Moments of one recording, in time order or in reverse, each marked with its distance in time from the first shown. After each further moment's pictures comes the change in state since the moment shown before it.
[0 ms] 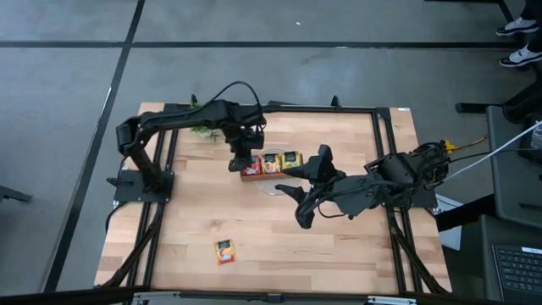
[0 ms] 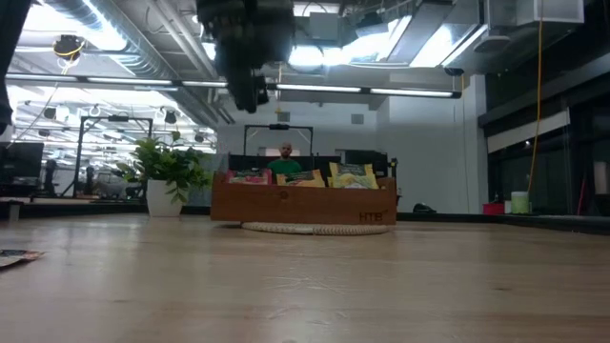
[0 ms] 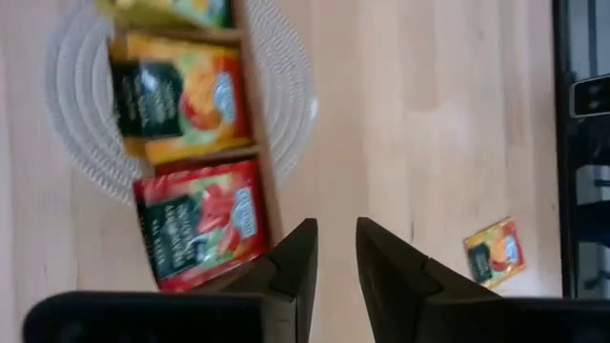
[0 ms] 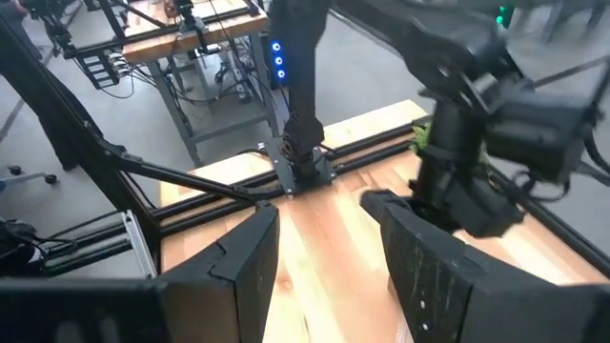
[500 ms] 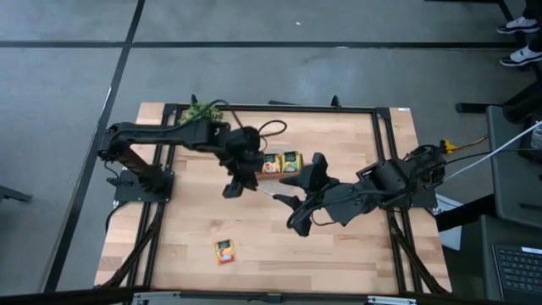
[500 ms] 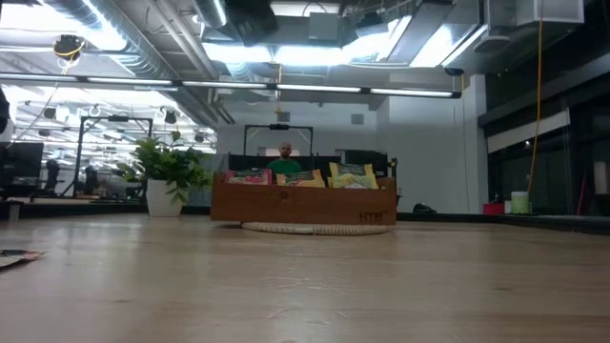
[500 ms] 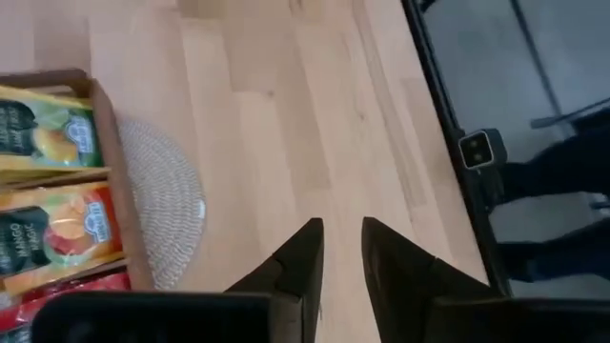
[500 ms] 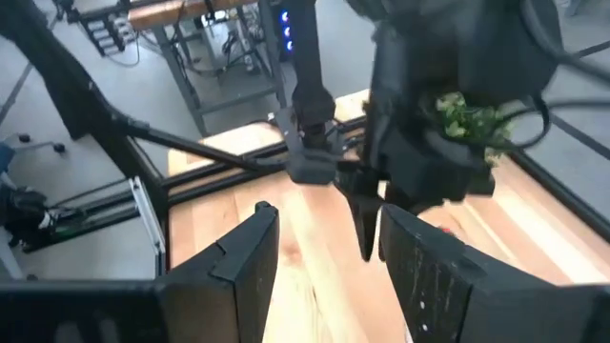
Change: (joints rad) left arm -0.283 -0.162 0.000 0.187 -0.030 -0.235; right arm 0.005 0.030 0.000 -0.040 -0.057 0.030
